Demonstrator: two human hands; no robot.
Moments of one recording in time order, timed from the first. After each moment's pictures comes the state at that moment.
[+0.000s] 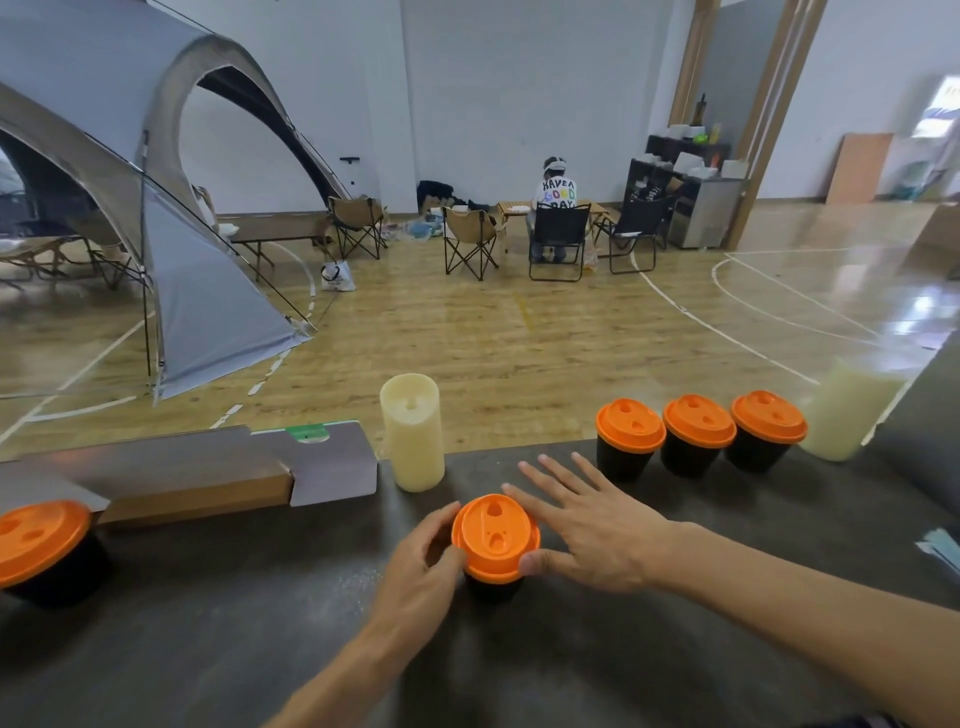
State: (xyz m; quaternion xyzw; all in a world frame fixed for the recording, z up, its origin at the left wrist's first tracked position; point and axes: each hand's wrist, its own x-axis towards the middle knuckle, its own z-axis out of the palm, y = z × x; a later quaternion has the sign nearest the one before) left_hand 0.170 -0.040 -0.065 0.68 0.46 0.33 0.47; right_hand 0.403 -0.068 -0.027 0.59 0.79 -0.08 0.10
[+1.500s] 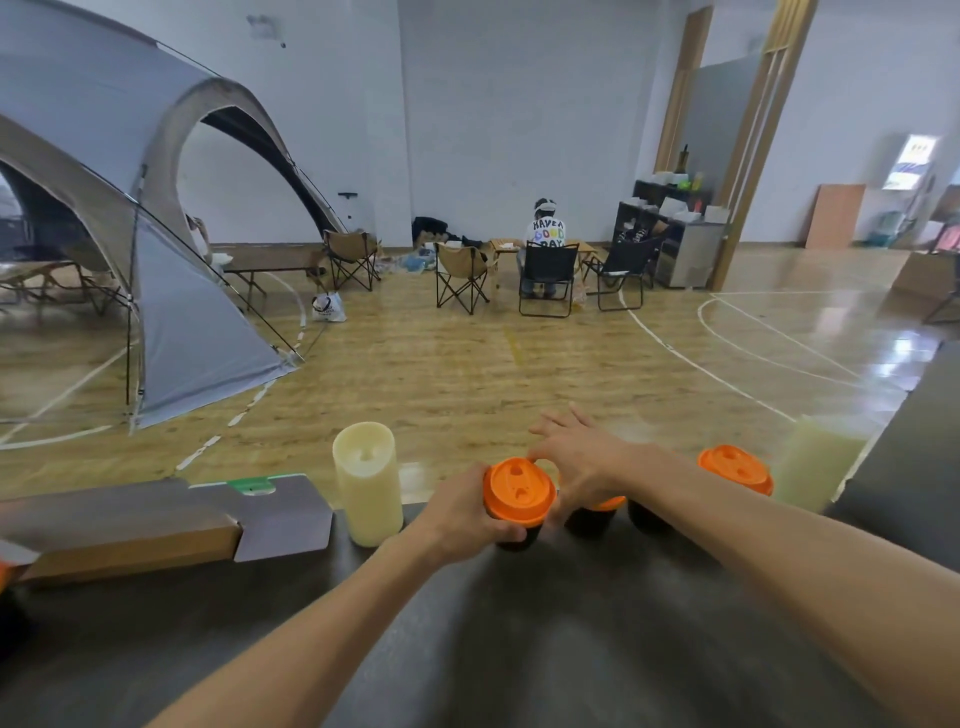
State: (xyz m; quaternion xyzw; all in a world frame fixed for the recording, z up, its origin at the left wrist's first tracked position) left_hand 0.286 0.045 -0.009 0.84 0.40 0.18 0.31; right_hand 0.480 0.021 0.041 0.64 0.75 -0.02 0.13
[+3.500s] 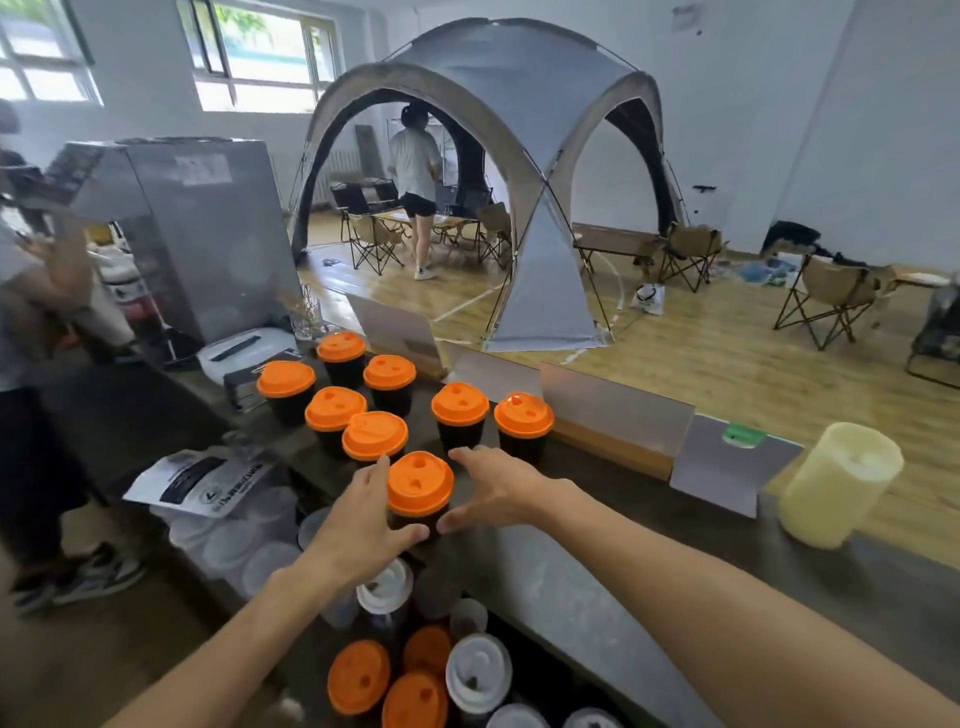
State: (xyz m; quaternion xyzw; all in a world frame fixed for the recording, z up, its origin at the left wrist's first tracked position) left_hand -0.237 -0.132 -0.033 0.57 0.77 0.25 0.16; right_hand -0.084 -0.003 -0.011 0.38 0.90 -0.21 0.03
